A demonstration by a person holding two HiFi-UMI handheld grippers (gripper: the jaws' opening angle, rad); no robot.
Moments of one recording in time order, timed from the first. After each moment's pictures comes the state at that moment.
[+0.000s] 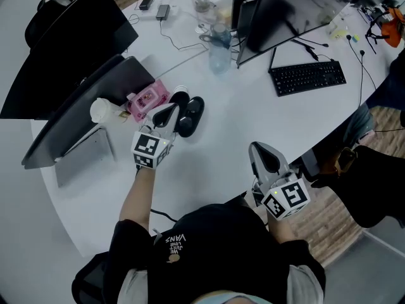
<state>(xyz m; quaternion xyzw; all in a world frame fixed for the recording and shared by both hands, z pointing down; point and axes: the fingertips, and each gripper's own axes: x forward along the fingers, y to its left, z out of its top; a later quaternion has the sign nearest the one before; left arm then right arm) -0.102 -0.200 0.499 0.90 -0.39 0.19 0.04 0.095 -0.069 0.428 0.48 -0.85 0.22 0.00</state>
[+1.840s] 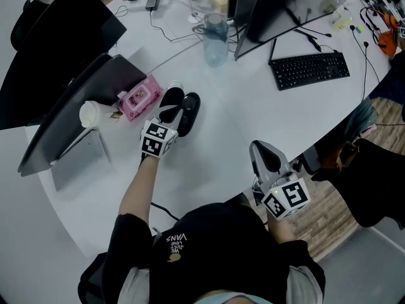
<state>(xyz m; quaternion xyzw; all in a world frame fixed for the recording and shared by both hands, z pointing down) -0.094 -0.207 0.623 0.87 -0.34 0.32 0.16 0.105 -0.082 0.458 0.50 -0.83 0.25 0.02</state>
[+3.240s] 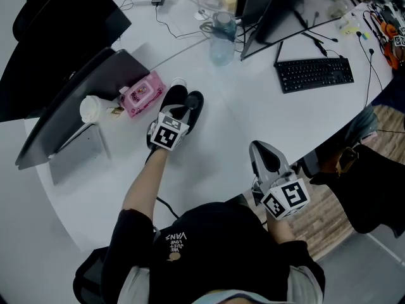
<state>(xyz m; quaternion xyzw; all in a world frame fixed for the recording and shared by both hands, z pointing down) -0.086 -0.200 0.665 0.83 -0.32 0.41 0.20 0.096 -0.090 0.466 0.48 -0.84 0.26 0.03</state>
